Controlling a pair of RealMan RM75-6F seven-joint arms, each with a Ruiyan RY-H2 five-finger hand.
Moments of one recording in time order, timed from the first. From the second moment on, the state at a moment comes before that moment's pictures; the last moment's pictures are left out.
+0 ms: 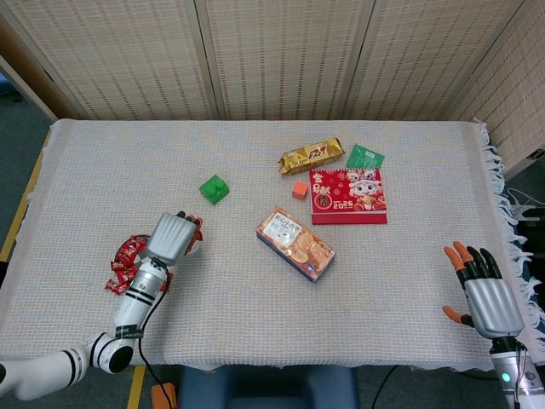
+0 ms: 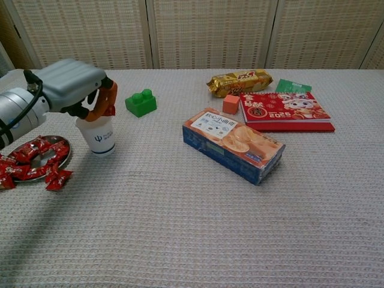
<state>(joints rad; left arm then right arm) -0.70 -1.62 -0.21 -1.30 1.27 1.11 0.58 0.10 -1.13 0.02 -1.65 -1.48 1.39 -0.18</state>
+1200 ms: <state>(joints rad) -0.44 -1.35 0.02 -1.49 1.36 1.25 0.32 0.10 -1.13 0.01 -1.66 -1.51 1.40 -0.18</state>
